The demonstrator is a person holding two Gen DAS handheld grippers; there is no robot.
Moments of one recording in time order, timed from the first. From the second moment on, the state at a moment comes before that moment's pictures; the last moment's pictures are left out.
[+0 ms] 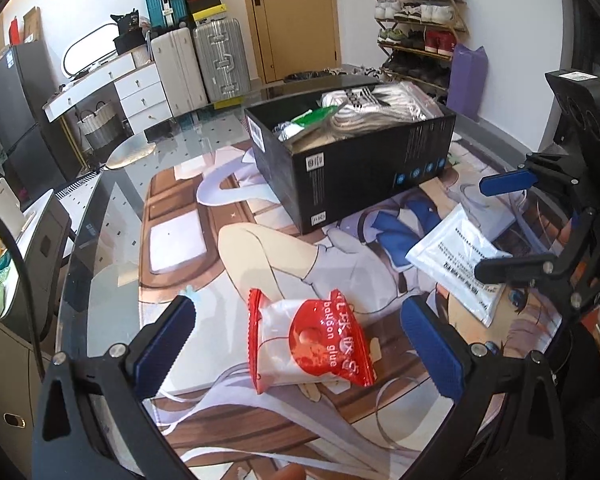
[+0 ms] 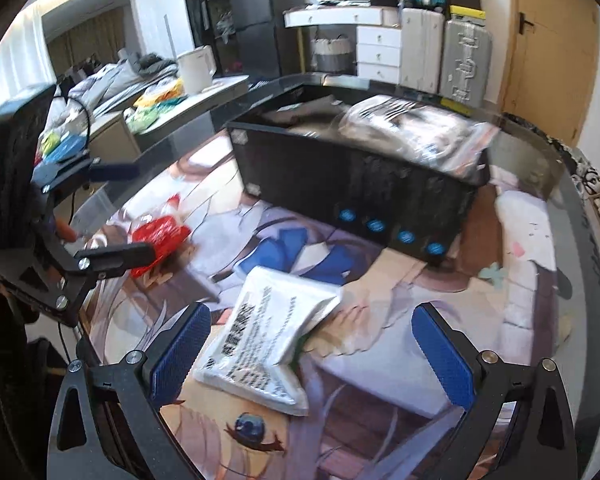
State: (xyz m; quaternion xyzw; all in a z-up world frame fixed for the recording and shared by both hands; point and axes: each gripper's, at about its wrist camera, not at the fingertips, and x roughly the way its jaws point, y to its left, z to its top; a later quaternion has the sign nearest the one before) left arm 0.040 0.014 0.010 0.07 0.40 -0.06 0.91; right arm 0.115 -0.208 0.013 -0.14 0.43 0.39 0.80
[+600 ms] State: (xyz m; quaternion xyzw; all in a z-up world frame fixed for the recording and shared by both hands) left arm 0.046 0.015 -0.009 0.08 0.44 -0.05 0.89; right arm 0.118 -0.199 -0.007 -0.17 0.45 0.36 0.80
